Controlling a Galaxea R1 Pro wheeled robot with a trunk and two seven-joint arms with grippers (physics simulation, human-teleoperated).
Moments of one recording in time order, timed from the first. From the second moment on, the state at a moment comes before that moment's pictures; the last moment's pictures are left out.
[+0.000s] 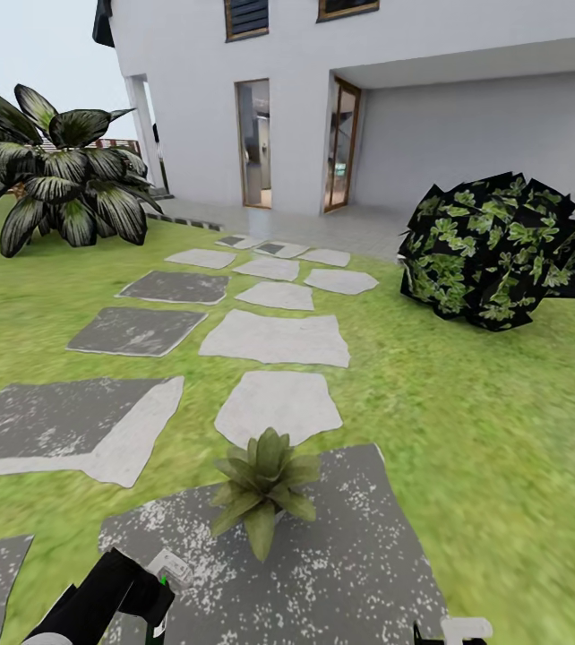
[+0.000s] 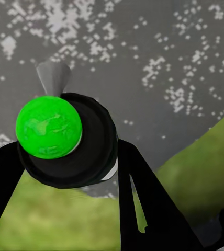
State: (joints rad) left arm -0.47 0.08 0.10 -0.59 -0.64 0.52 -0.62; right arm -0.29 -0.03 -0.25 -0.26 0.32 -0.40 -0.15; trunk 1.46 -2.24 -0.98
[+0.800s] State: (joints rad) left arm -0.47 0.05 0.11 -0.60 -0.64 0.52 -0.51; right arm -0.29 -0.03 -0.25 -0.26 0.32 -0.40 -0.15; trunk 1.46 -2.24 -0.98
